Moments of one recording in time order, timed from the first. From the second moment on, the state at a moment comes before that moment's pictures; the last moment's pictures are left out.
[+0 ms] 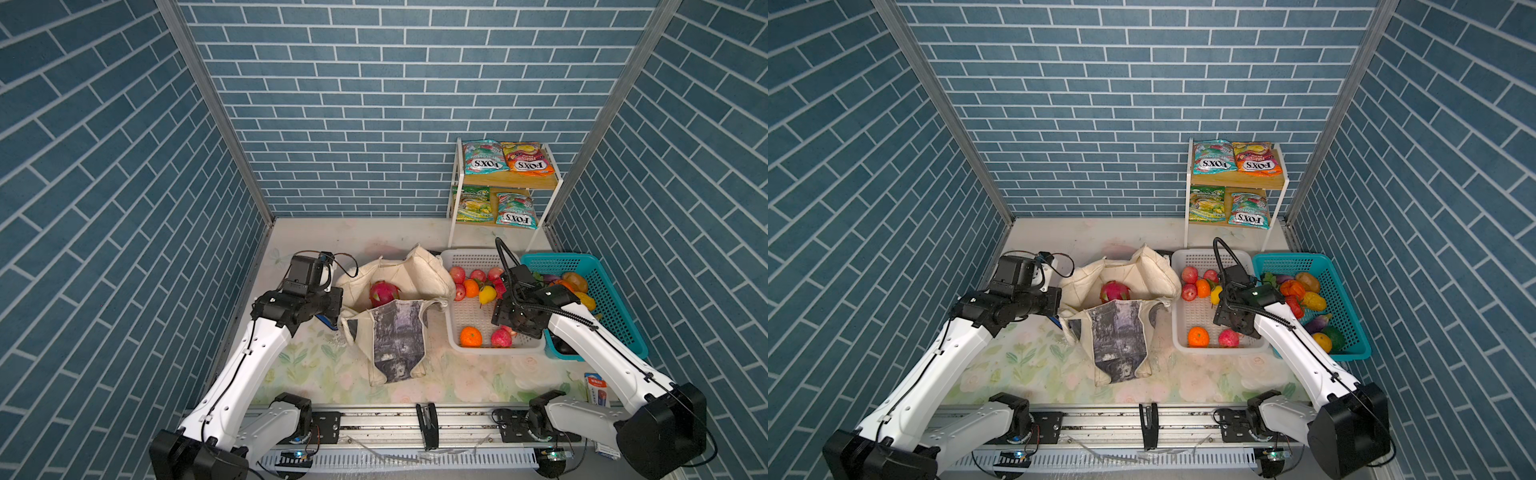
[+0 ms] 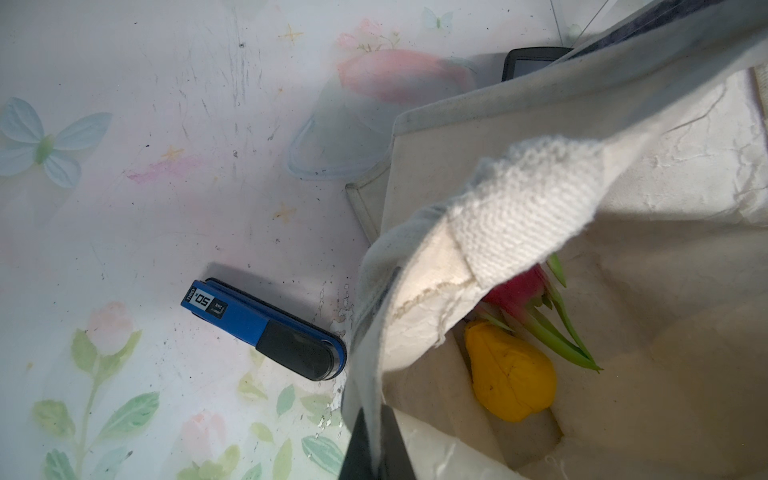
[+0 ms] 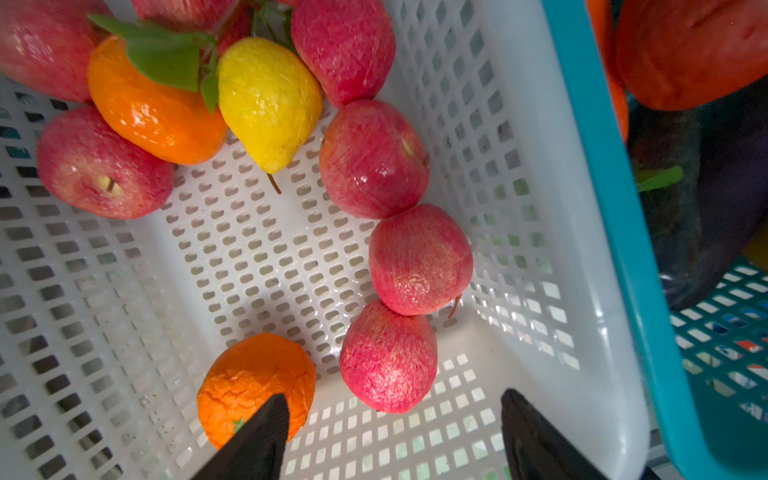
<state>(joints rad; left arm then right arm) -0.27 1.04 1.00 -0.85 0.08 -0.12 0.41 1.18 0.95 -1.08 0.18 0.71</state>
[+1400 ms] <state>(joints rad) -0.27 1.04 1.00 -0.85 0.08 -0.12 0.41 1.37 0.85 -0.95 0.08 0.74</state>
